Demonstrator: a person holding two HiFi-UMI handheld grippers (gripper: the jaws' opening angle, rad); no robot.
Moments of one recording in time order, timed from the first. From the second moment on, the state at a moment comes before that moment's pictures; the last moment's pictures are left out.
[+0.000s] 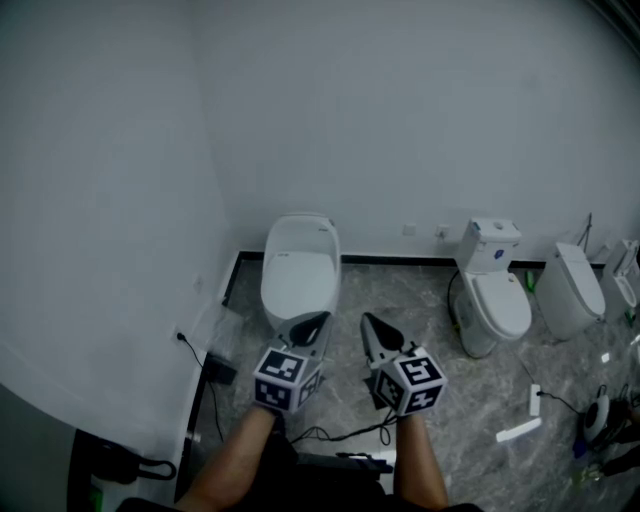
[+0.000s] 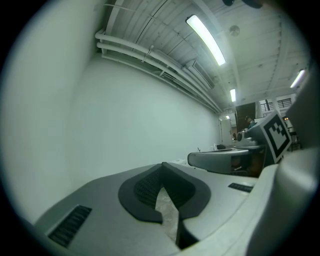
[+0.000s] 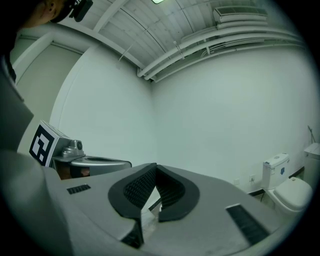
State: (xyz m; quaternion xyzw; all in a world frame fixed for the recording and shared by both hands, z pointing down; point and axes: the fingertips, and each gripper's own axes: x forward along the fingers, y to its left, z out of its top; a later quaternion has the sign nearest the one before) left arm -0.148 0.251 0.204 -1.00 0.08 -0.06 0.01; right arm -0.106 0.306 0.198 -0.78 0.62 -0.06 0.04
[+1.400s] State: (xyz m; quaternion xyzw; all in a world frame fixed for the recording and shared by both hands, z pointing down) left arm -0.094 0.038 0.247 -0.99 0.04 -0.11 -0.03; right arm -0.052 0.106 0.241 -0.81 0.57 -0.12 0.00
